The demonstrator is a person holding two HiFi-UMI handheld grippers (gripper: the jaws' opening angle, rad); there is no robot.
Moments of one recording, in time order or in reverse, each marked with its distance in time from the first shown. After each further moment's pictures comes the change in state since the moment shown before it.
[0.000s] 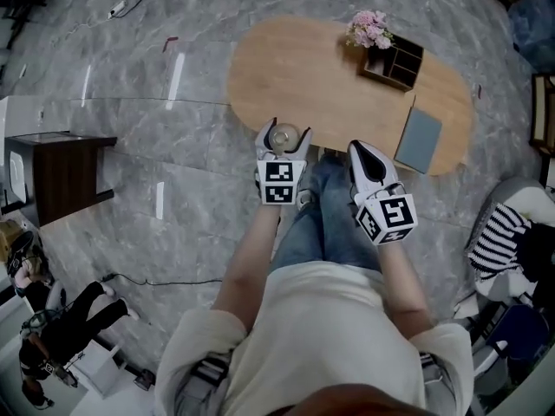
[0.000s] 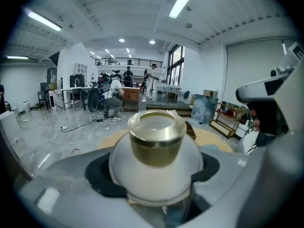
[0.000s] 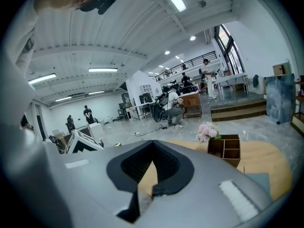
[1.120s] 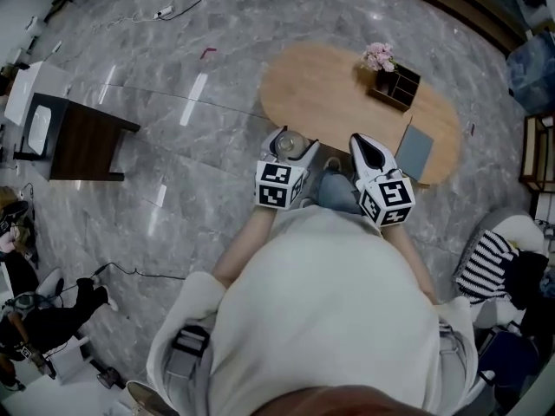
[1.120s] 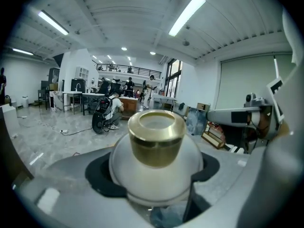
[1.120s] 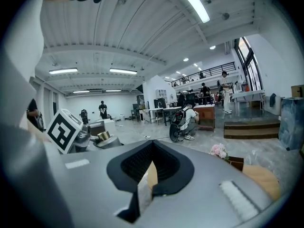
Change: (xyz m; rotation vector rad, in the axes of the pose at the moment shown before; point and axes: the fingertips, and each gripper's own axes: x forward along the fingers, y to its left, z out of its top) left arm -0.181 -0.038 0.067 -0.048 -0.112 -0.059; right arm -0.079 0.095 0.063 -0.177 -0.049 0.127
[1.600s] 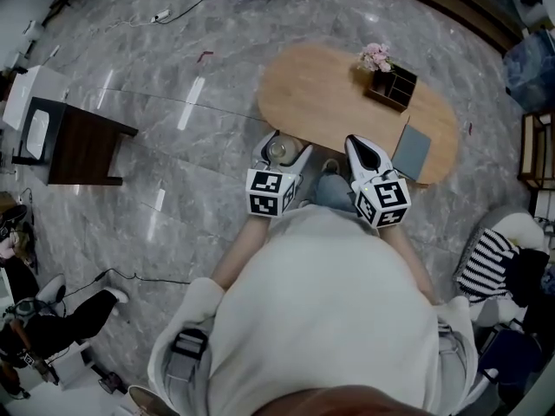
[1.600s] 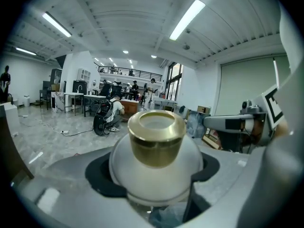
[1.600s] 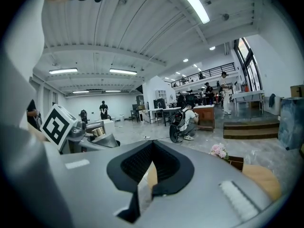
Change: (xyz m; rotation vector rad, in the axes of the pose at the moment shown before) left arm -0.022 0.004 0.007 -0.010 -0.041 0.009; right arm 0.001 0.008 -0.003 -0.001 -0.003 -0.001
